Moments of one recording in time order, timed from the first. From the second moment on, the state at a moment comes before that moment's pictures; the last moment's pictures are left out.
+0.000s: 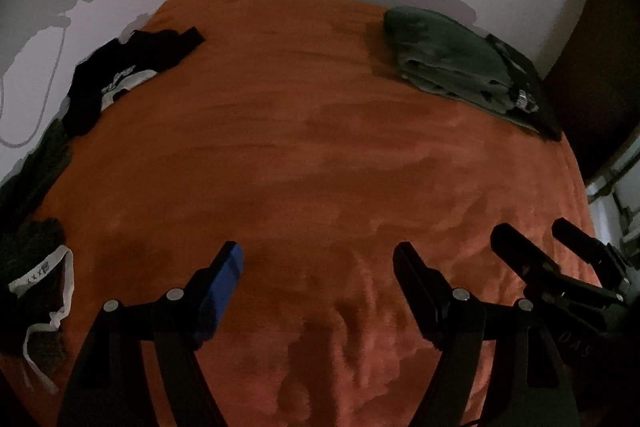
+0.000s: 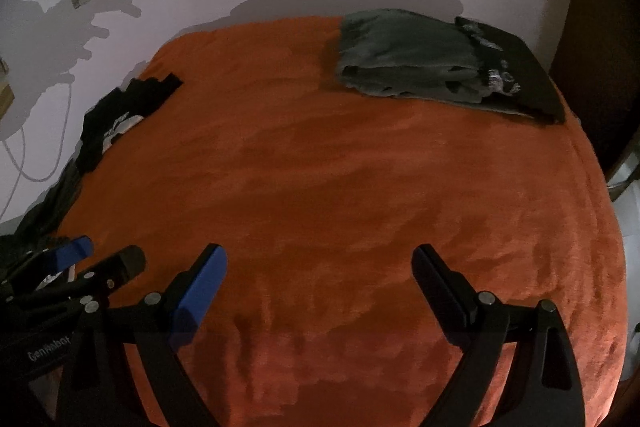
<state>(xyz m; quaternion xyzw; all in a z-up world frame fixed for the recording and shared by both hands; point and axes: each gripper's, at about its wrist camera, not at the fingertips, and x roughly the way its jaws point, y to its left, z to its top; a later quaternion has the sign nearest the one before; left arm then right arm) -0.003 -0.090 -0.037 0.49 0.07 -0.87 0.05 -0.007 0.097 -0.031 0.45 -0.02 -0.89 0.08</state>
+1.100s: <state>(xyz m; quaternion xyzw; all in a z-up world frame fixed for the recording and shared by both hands) 0.007 -0.212 -0.001 0.48 0.09 -0.86 0.14 -0.043 -0.040 -0.005 0.45 0.02 -0.88 0.16</state>
